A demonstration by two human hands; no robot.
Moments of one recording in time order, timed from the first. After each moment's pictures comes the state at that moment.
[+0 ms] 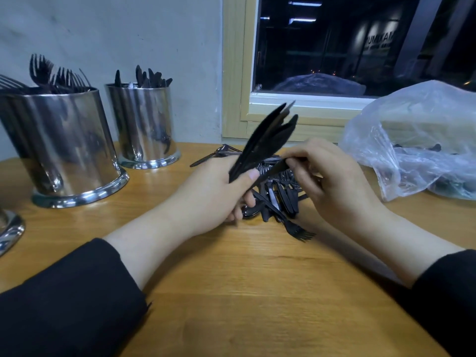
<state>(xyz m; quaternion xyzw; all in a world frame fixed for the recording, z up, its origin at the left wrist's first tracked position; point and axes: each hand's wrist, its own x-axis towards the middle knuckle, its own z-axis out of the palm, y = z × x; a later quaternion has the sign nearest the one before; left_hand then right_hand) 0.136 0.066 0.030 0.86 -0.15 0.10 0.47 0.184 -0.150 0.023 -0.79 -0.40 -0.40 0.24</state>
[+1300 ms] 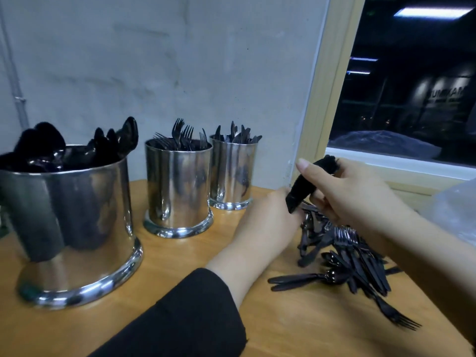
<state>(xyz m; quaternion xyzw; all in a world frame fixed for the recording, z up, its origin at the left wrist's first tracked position) 0.148 0.116 0.058 0.89 -0.01 0.21 0.41 0.163 -0.016 0.112 -0.82 -0.25 -0.09 0.51</state>
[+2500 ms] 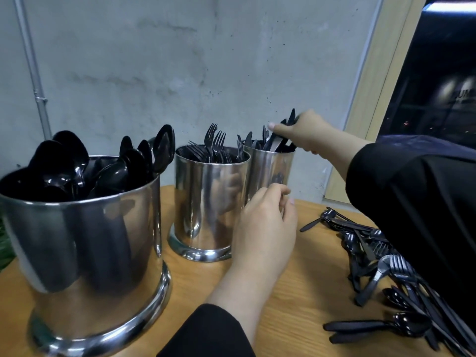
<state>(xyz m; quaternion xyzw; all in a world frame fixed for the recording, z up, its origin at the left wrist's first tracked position) 0.173 0.192 0.032 0.82 0.03 0.39 0.42 0.333 0.140 0.179 -0.93 -0.18 -0.13 0.27</state>
